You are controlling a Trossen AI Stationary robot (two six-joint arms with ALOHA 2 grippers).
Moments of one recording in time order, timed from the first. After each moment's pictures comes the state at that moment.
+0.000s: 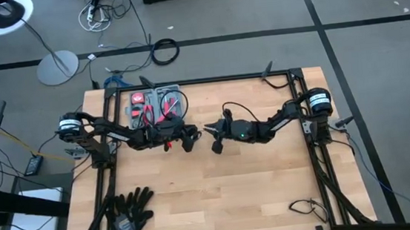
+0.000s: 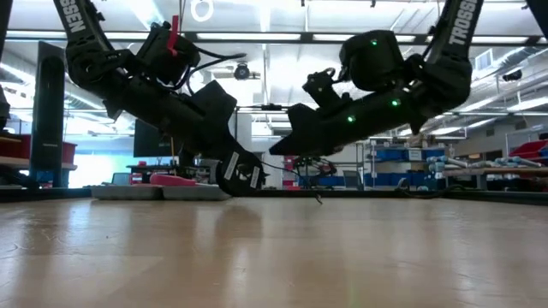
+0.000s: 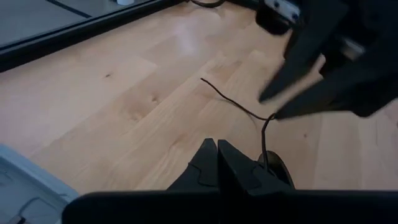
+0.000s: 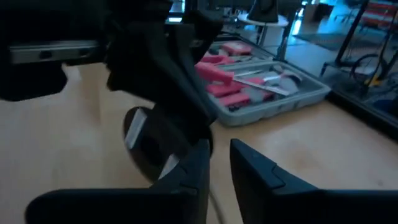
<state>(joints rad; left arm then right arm) 0.13 1.62 0.49 0.72 -0.30 -0.31 -0.03 1.92 0.71 0.96 0.40 0.04</state>
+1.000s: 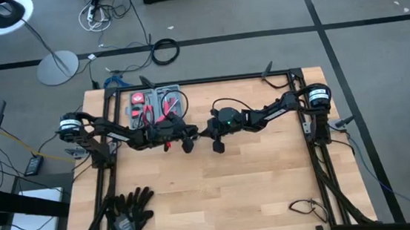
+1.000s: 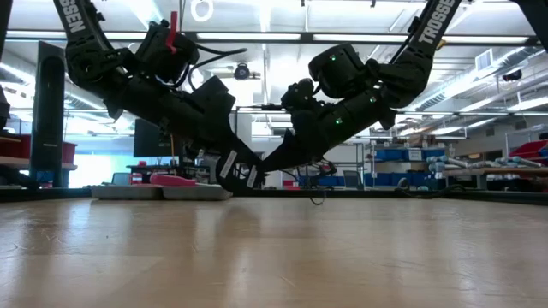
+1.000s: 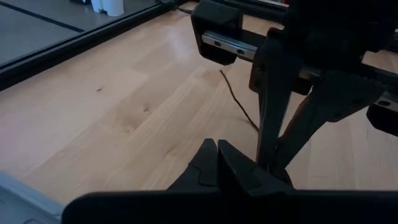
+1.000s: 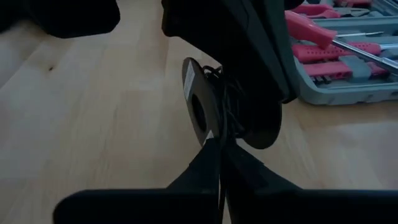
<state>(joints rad) 0.13 1.62 0.49 0.75 -0.27 -0.24 -0.16 1.92 0.88 0.56 -0.11 -0.08</state>
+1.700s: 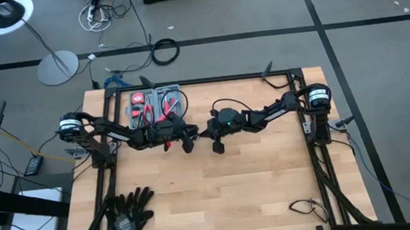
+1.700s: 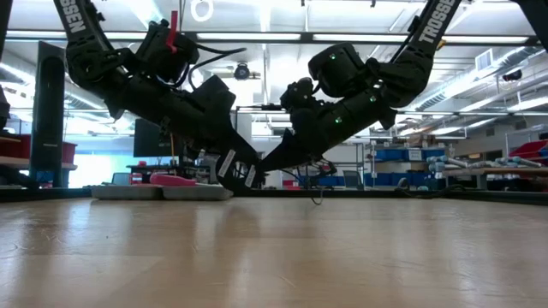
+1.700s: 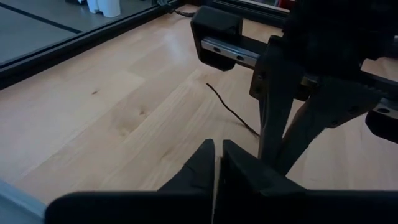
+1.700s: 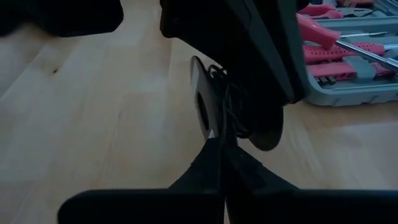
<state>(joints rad) 0.13 1.62 0.49 0.76 -0.25 -0.24 -0.15 1.92 0.88 0.56 -0.10 -0.06</state>
